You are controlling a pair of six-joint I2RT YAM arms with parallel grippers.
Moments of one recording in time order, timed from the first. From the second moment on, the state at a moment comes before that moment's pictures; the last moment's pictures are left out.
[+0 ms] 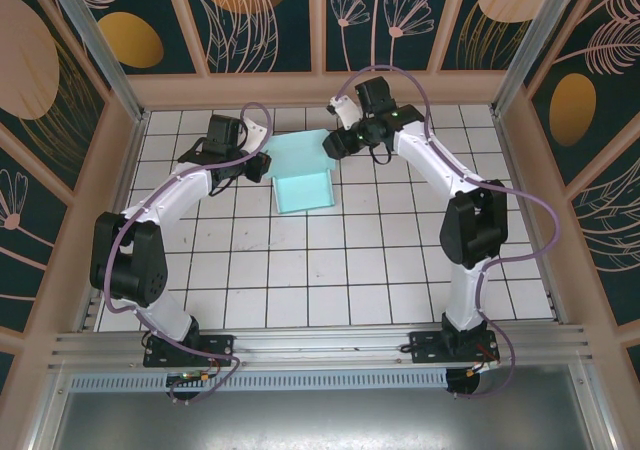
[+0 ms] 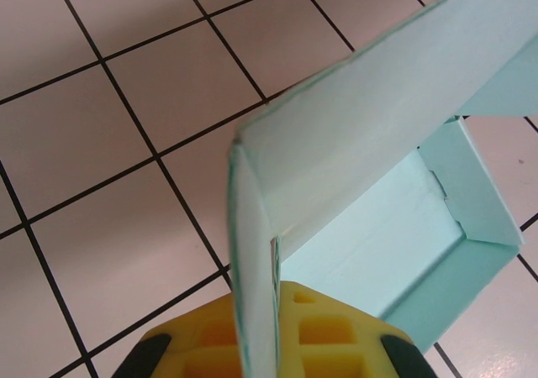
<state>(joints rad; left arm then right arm) -0.28 1.67 1.25 -0.38 0.28 0.10 0.46 1.95 1.82 -0.73 -0.34 -0.18</state>
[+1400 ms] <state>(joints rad) -0.28 1.67 1.22 -0.33 0.24 0.09 0.49 2.03 1.78 -0.60 -0.31 -0.09</state>
